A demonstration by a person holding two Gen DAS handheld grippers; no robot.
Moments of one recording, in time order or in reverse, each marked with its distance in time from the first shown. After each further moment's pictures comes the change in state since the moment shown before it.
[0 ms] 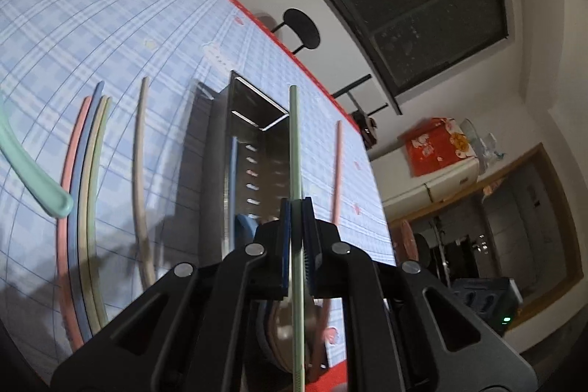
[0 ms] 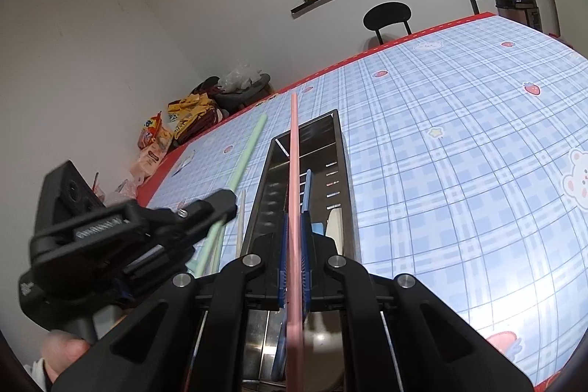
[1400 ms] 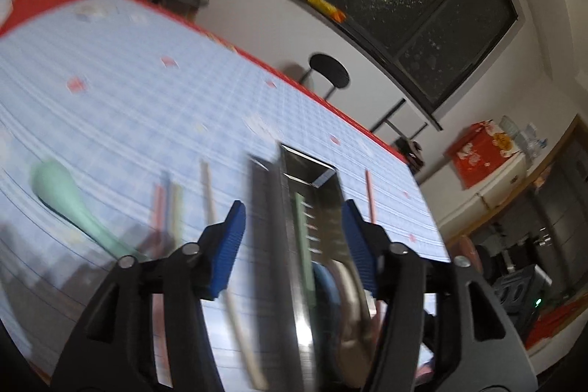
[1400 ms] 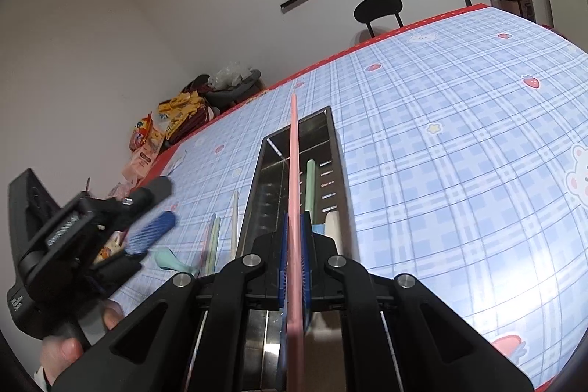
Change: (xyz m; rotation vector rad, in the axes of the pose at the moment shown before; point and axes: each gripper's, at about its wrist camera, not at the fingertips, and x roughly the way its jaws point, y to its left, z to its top) left arm -0.045 -0.009 0.021 0.193 -0.194 0.225; right arm 0.013 -0.001 0.009 0.030 0.033 -0.033
